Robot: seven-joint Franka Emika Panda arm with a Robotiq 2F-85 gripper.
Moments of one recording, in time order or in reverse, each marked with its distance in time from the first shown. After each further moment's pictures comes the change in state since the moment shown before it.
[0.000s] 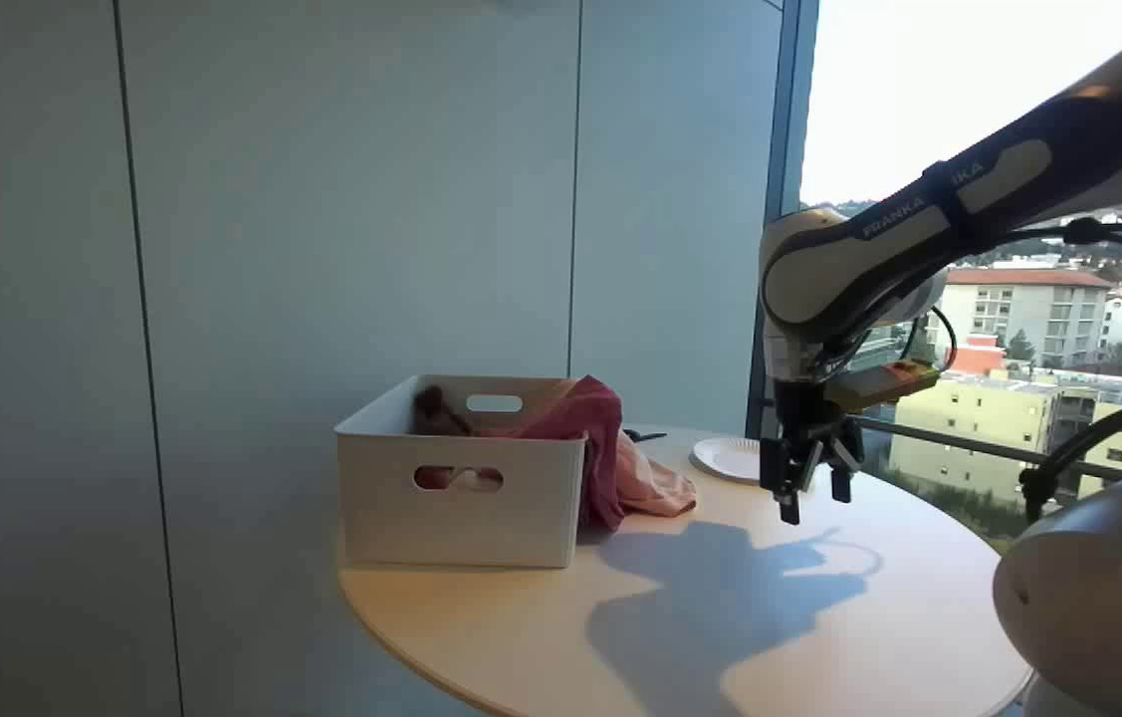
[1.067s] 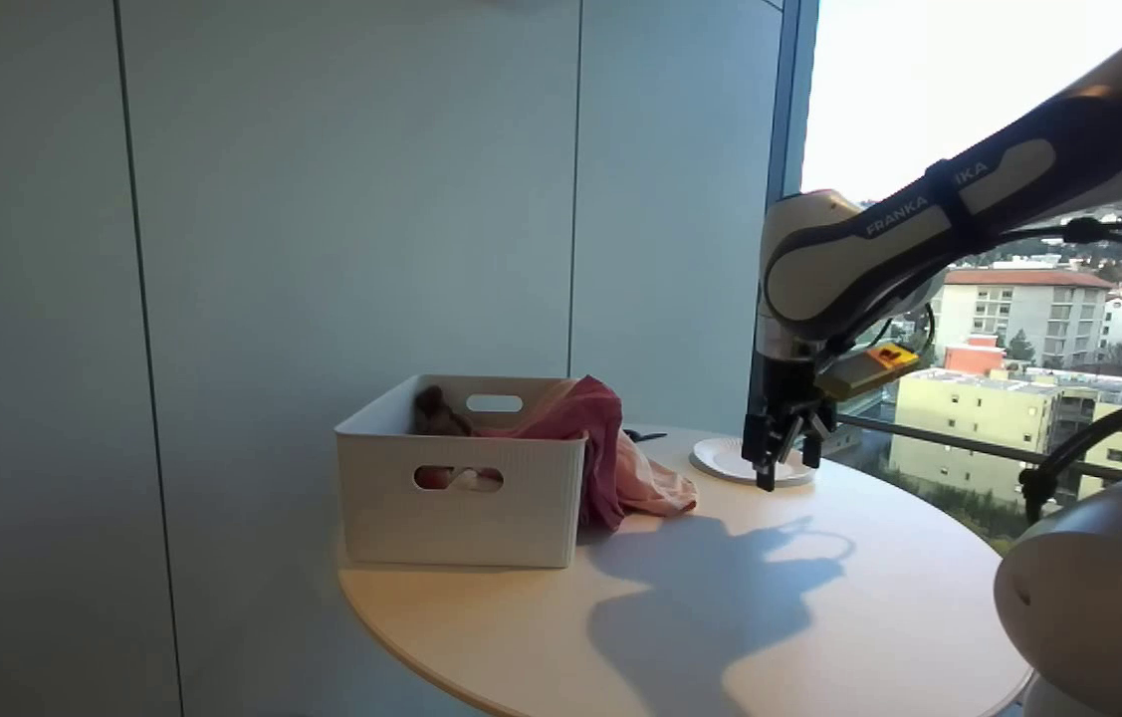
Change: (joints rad) arm 0.006 0.003 -0.011 0.023 -0.057 0.168 -0.045
